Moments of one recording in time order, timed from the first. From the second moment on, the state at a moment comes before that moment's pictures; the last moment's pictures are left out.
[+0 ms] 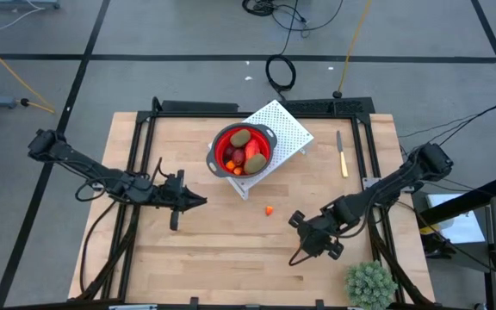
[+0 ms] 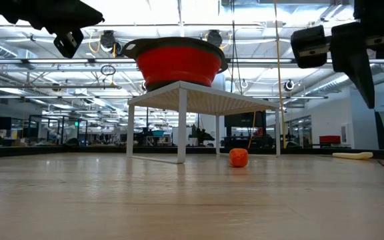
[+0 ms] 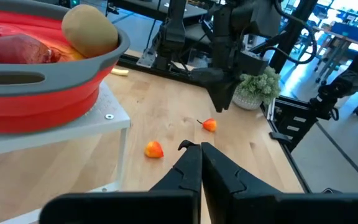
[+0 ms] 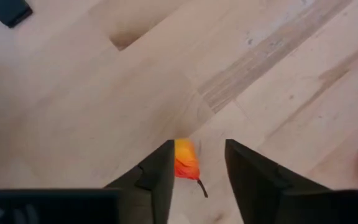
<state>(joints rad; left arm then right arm) -0.42 0.83 0.41 0.23 -0.36 -0.35 0.49 1.49 0.93 -0.57 -0.13 -0.38</state>
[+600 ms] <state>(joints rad) -0.42 0.83 0.41 0.24 -0.36 -0.35 0.49 1.50 0.84 -0.49 -0.16 -0.43</state>
